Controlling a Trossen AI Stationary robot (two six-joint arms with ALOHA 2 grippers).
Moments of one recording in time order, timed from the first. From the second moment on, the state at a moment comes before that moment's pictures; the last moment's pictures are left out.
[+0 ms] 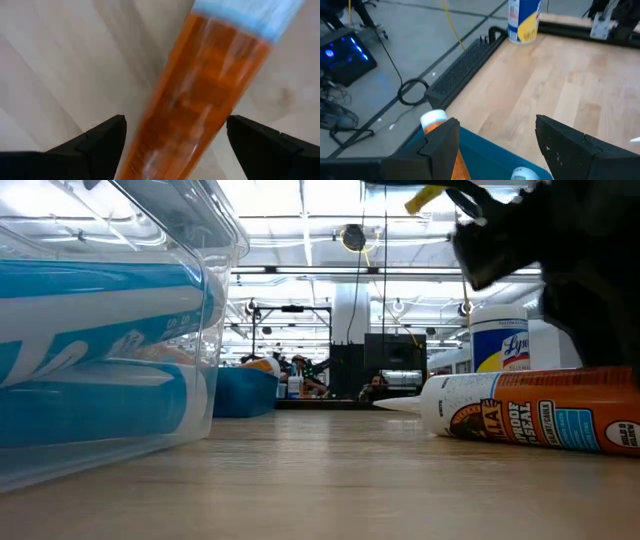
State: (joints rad) left arm 0.32 0.97 0.86 -0.34 -0.21 -0.01; right arm 0.54 1.91 1.33 -0.98 -0.02 1.04
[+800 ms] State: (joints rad) left arm 0.32 1.08 0.86 -0.25 -0.21 0.05; right arm 0.29 1.92 1.00 -0.78 -0.13 0.65
